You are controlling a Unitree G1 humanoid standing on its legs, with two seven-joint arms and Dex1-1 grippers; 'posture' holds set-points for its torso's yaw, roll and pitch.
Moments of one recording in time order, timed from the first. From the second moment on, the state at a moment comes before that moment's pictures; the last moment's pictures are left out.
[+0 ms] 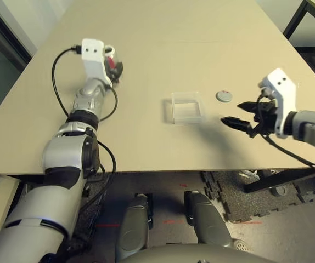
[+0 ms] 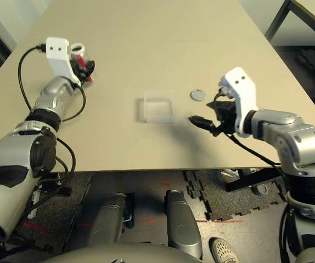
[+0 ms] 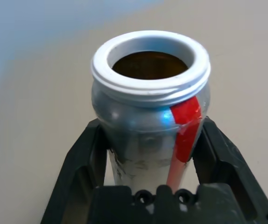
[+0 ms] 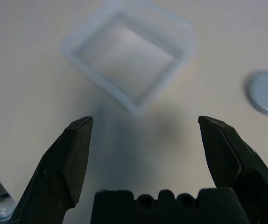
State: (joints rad) left arm -1.32 0.37 -0.01 1.28 0.11 -0.19 -0.34; right arm -0.45 -0.71 -0.02 -0.30 0.49 1.02 0.69
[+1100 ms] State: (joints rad) left arm -1.56 0.21 -0.88 1.35 1.00 -0.69 -0.21; right arm -0.50 -0.65 0.06 -0.23 0.45 0.98 0.70
